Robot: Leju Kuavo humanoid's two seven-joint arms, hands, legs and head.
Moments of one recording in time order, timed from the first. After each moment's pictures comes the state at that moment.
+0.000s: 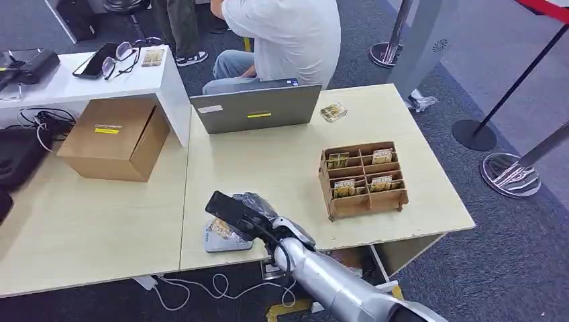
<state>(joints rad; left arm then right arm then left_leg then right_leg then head) -0.17 -0.16 1.55 -0.09 -0.85 0.34 0.01 -0.60 0.18 0.80 -0.62 0.20 -0.09 0.05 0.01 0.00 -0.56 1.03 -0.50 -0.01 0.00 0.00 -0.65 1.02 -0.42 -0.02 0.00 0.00</state>
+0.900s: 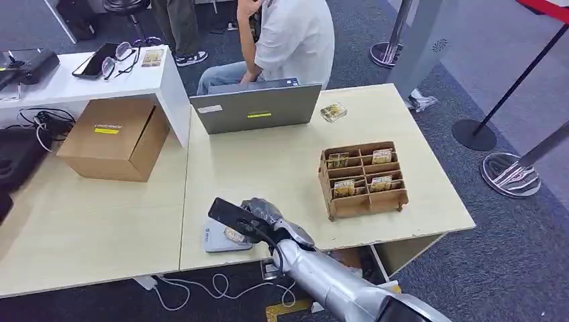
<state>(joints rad) -0.20 -0.17 1.55 -0.09 -0.88 0.36 0.04 -0.64 0.21 0.84 -0.45 0.28 -0.13 0.10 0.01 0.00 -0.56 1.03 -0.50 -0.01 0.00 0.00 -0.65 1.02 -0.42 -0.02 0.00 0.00</state>
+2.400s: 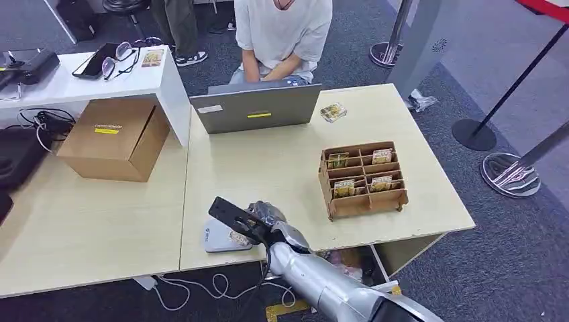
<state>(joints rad) -0.22 -0.18 1.55 -0.08 -0.90 0.38 0.03 -0.64 0.26 0.81 -0.39 0.34 -0.18 0.26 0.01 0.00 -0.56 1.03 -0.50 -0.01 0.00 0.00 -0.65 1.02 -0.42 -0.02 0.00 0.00</state>
